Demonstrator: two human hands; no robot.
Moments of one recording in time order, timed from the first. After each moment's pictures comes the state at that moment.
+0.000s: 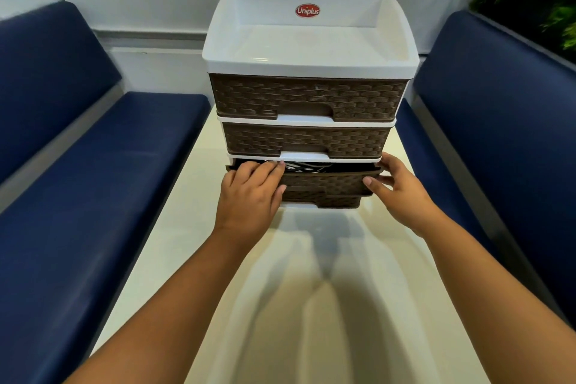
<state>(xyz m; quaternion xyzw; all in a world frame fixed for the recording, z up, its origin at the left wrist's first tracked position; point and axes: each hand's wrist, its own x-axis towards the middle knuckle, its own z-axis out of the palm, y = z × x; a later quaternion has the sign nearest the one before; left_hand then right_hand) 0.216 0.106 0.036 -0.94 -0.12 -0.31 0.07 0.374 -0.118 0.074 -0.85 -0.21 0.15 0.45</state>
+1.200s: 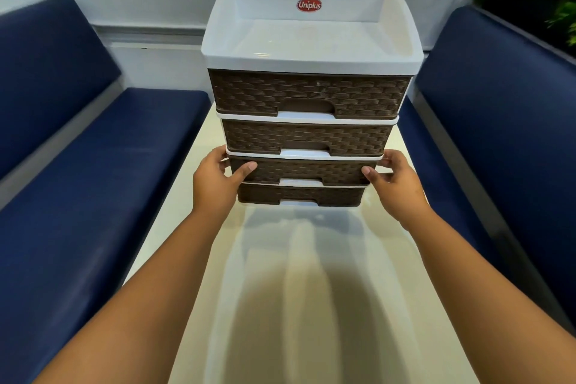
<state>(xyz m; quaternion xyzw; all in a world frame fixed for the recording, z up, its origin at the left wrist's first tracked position) 0.220 0.141 0.053 -0.76 -0.36 -0.29 -0.47 0.381 -0.103 0.061 -0.85 -0.15 0.10 0.50</state>
